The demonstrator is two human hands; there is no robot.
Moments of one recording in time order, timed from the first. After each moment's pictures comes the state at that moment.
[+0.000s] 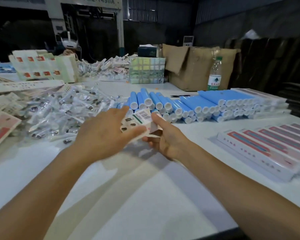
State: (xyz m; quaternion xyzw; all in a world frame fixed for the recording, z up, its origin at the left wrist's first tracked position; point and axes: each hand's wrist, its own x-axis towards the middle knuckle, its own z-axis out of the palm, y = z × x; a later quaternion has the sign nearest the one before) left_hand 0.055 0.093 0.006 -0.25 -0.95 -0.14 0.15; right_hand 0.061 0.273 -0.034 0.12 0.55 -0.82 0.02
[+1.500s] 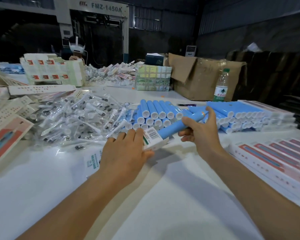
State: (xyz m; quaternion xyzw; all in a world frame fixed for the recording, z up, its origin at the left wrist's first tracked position) left_hand 0.045 0.096 -0.042 -0.26 -0.93 -0.07 0.26; right_hand 0.068 0.298 -0.005 0.09 0.62 -0.73 -0.29
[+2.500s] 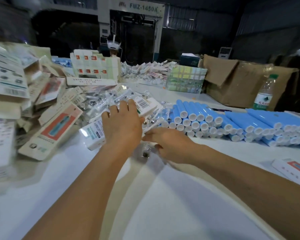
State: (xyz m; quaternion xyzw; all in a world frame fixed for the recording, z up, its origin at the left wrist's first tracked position) left_hand 0.010 0.031 -0.008 -0.01 -0.96 -0.09 0.27; right_hand 0.024 0.185 -0.024 -0.32 0.94 -0.02 -0.12
